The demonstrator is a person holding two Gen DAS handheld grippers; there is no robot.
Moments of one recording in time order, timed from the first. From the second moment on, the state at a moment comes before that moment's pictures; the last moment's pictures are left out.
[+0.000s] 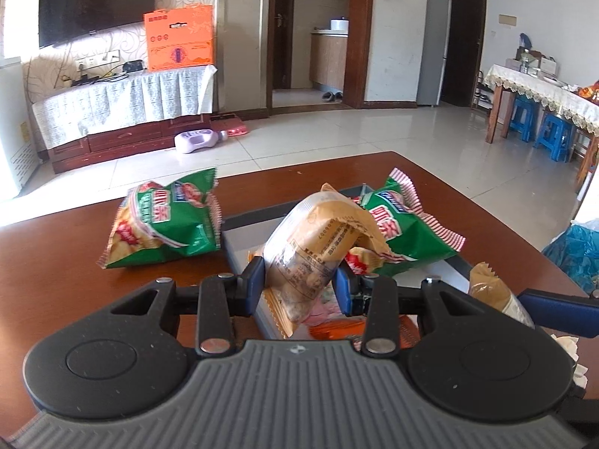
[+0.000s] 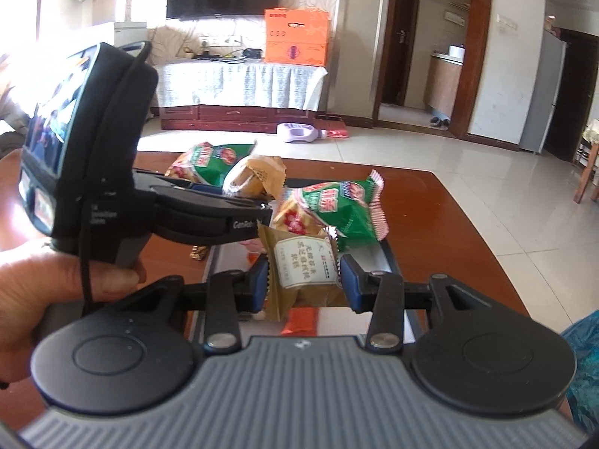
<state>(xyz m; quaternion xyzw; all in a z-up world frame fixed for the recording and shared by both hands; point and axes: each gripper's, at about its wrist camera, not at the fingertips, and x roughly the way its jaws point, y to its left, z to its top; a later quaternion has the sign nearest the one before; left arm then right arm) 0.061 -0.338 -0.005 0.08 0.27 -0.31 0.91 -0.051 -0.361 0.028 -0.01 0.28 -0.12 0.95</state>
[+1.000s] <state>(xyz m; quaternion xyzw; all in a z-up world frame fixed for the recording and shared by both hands) 0.072 -0.369 -0.026 0.11 0.27 -0.32 0.90 -0.037 -0.390 -0.002 0.03 0.33 -0.18 0.93</state>
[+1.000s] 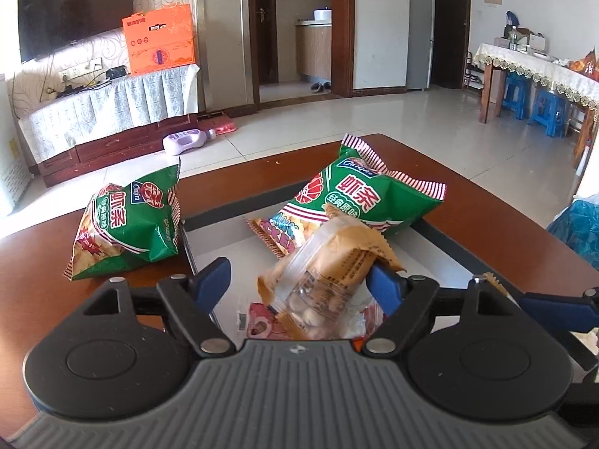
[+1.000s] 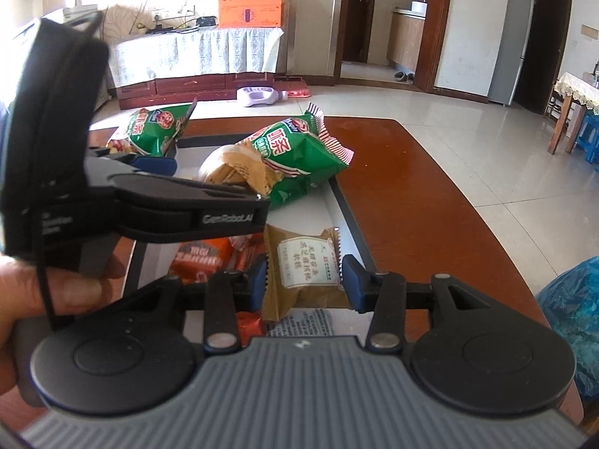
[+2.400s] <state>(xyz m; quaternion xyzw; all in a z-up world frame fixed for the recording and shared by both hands) 0.112 -0.254 0.003 0.08 0.25 -0.24 0.93 -0.044 -0.333 0.018 -0.02 0.26 -0.13 0.96</state>
